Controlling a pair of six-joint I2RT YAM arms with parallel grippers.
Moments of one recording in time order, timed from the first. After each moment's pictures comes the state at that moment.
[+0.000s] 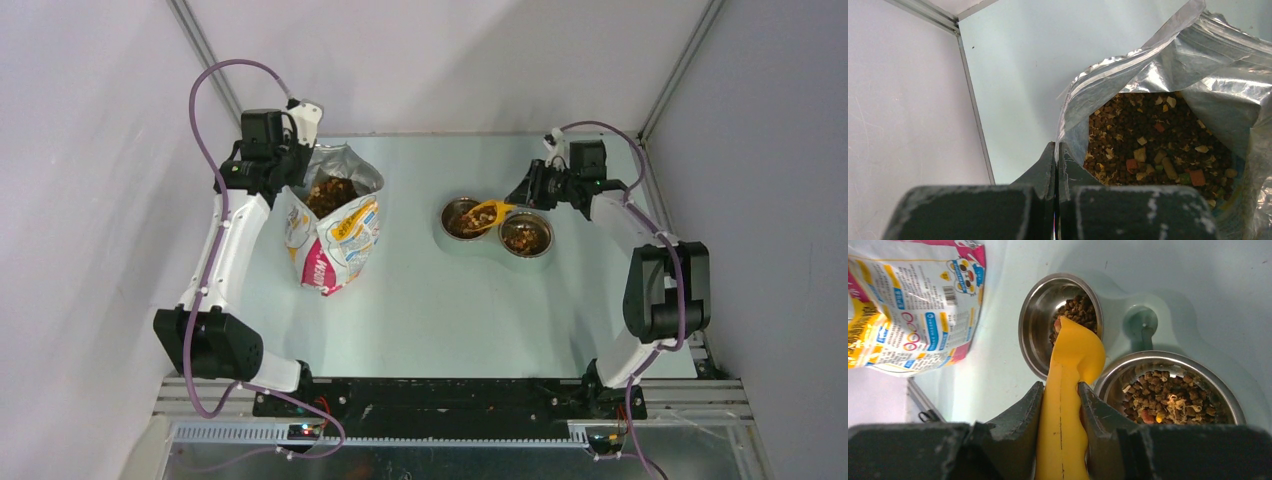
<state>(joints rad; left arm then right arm) -0.06 1.44 1.52 -0.69 -0.02 0.38 0.08 1.69 1.20 -0.23 -0.66 0.37</state>
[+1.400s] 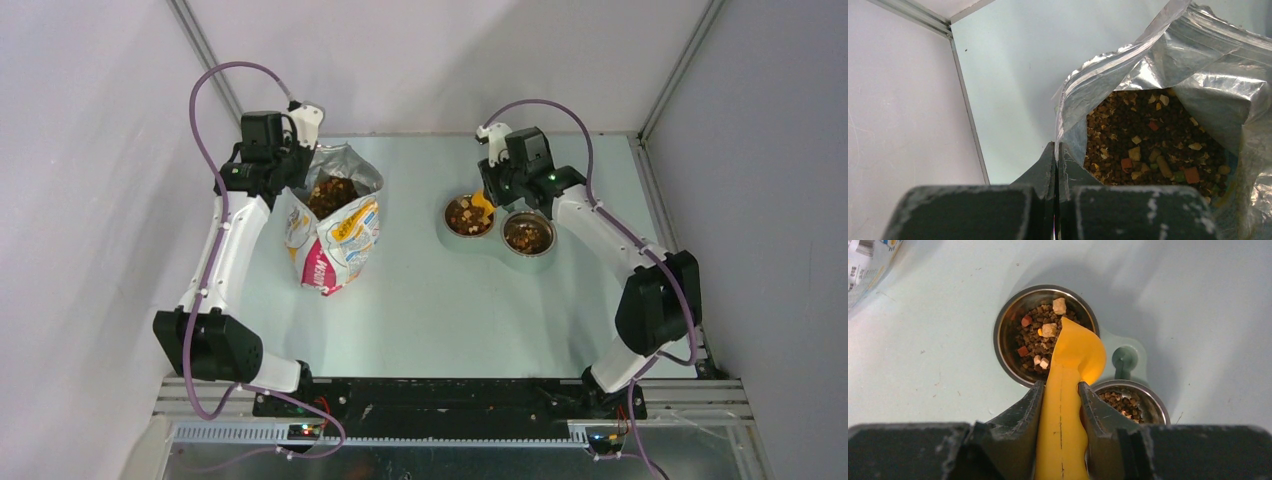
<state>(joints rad) -0.06 1.43 1.50 -0.68 0.01 0.38 0.44 1.66 1.43 -0.46 -0.09 -0.07</state>
